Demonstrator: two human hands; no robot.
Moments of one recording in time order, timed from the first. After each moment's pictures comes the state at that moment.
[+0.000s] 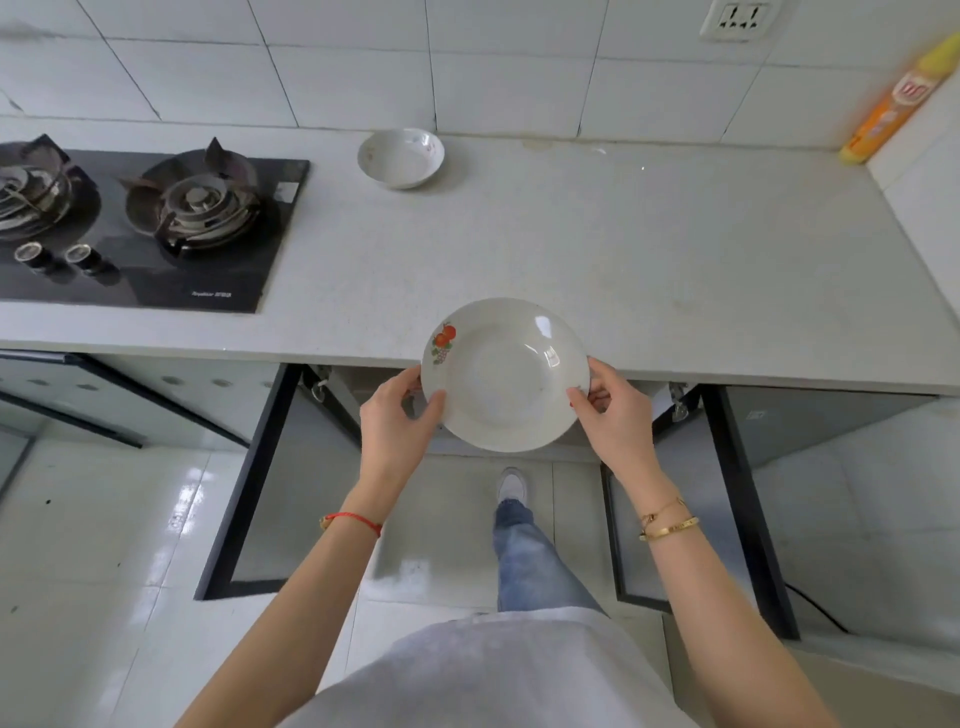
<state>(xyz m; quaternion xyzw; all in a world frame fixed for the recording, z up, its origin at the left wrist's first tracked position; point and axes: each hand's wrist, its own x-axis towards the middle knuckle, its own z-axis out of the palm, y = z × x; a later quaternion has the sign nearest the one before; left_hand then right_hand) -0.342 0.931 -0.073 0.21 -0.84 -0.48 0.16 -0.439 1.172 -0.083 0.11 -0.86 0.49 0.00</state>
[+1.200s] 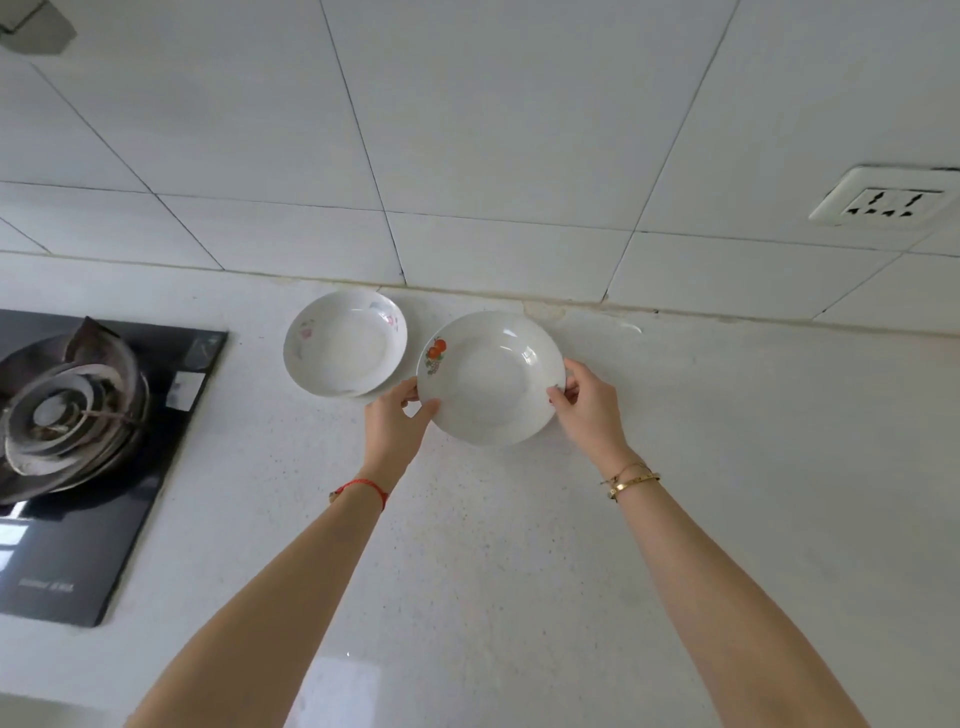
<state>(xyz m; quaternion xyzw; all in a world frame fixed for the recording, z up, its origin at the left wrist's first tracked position) -0.837 0.807 -0.139 0.30 -0.83 -0.47 0.09 -0.953 1.030 -0.145 0.13 -0.89 0.42 -0.08</state>
